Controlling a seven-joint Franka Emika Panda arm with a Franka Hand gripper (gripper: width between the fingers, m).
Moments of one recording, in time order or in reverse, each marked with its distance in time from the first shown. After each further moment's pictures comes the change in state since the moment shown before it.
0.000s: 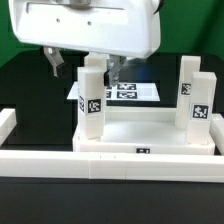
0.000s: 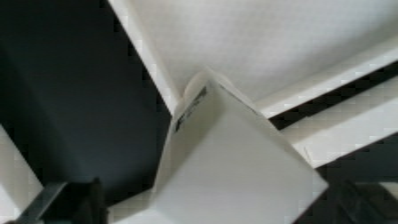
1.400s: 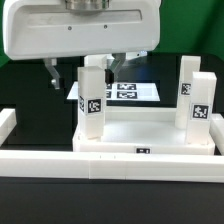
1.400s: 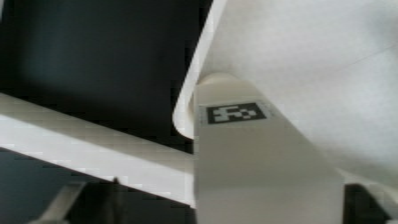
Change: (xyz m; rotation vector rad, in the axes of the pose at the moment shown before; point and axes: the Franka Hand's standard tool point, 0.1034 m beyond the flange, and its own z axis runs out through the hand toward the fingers) arm -0.001 0.000 0.007 -0.053 0.022 -0.715
